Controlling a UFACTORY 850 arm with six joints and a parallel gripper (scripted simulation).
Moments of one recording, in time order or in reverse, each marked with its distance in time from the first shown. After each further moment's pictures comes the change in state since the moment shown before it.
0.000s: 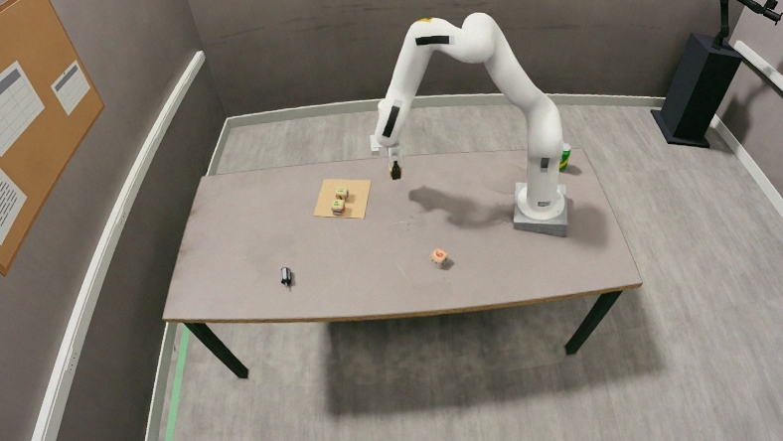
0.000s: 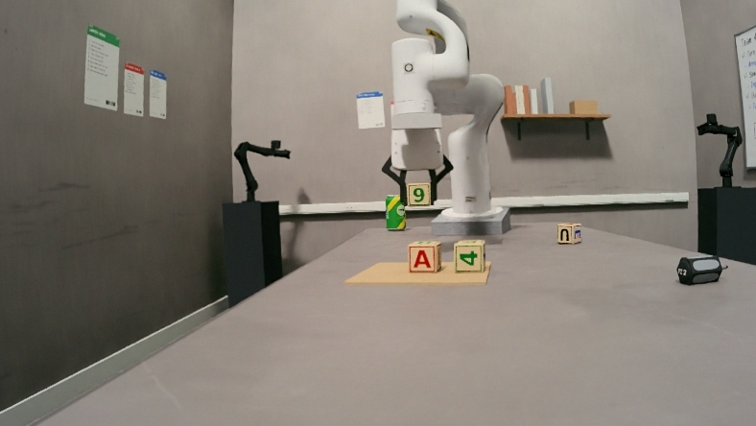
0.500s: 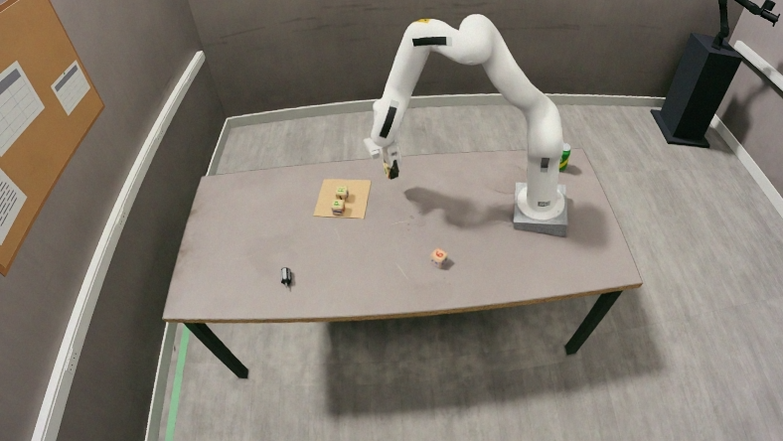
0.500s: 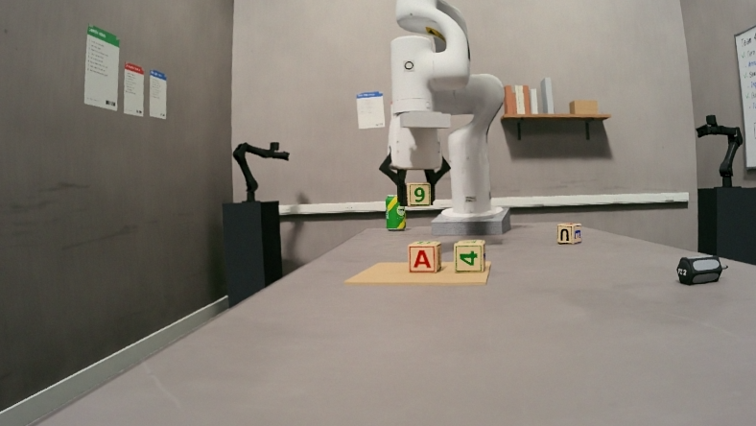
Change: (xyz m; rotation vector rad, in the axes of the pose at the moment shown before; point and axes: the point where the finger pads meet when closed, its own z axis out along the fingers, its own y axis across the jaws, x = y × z) arm 0.016 0.005 0.000 -0.014 -0.004 -0.291
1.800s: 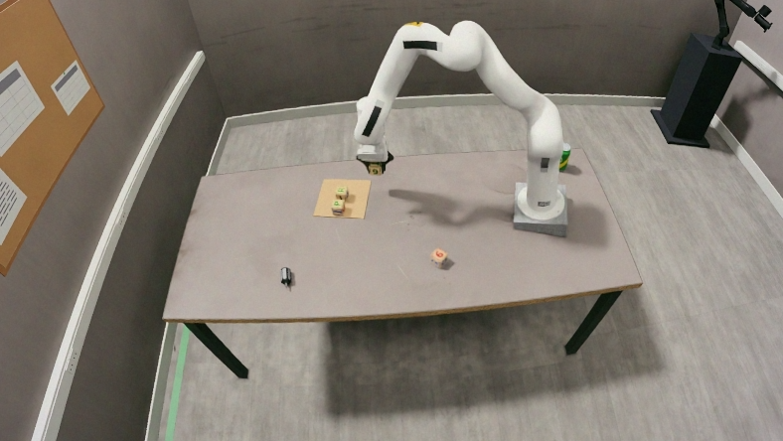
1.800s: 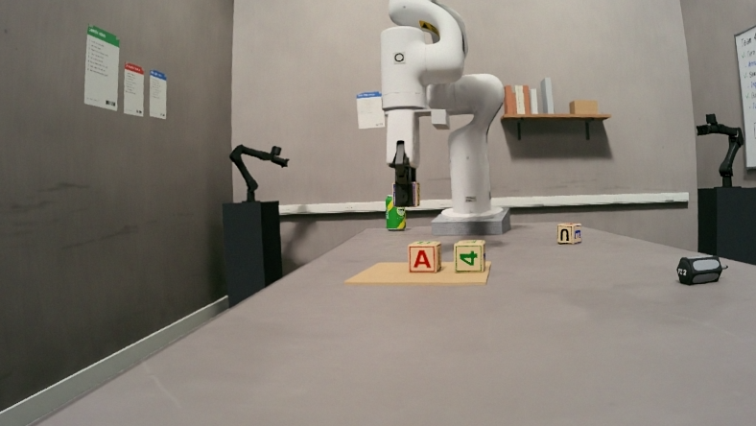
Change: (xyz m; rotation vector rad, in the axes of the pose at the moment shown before) arm 0.048 0.035 -0.001 -0.004 -0.004 -1.107
